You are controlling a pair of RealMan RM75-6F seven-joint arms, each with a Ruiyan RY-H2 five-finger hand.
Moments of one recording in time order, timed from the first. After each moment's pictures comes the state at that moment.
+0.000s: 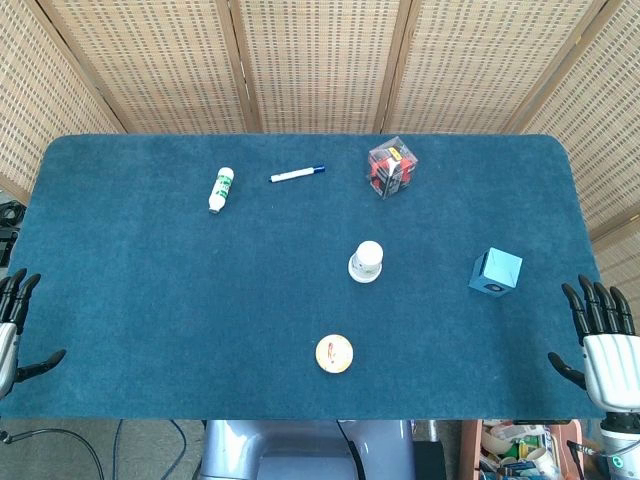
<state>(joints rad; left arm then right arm) -0.05 -1.04 -0.04 -1.82 1.45 1.54 0.19 0.05 -1.16 0.06 -1.56 -1.57 1.64 -0.13</state>
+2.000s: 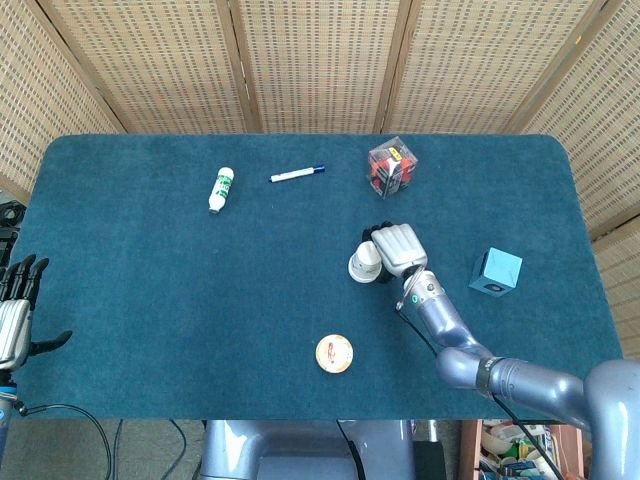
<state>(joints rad) -0.14 -1.13 -0.11 -1.70 1.28 1.40 0.21 0.96 -1.54 0.25 -1.34 -0.73 0.79 -0.53</state>
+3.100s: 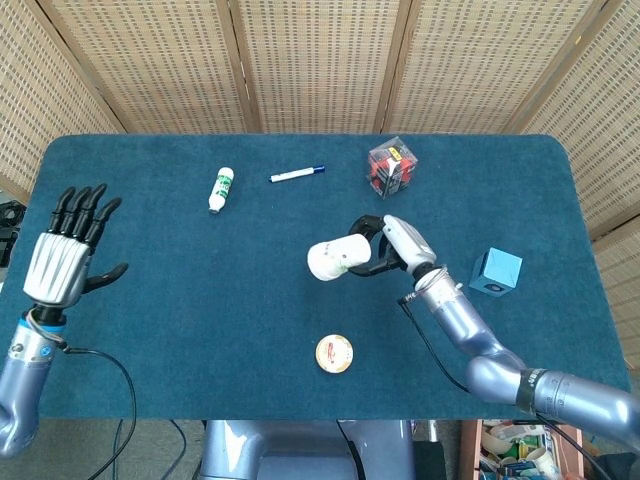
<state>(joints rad) -0.43 -1.35 -0.23 -1.26 1.63 1.47 -0.02 0.83 -1.35 0.43 -1.61 -0.81 0.70 0.21</state>
